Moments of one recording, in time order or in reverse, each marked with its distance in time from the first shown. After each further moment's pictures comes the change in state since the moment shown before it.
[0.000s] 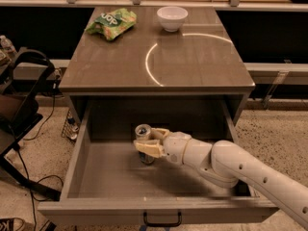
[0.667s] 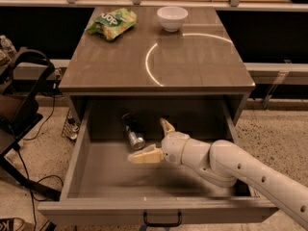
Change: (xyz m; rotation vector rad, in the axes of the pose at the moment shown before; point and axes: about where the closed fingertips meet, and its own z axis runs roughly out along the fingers) arm -0.001 0.003 0.003 -0.008 -0.001 -0.002
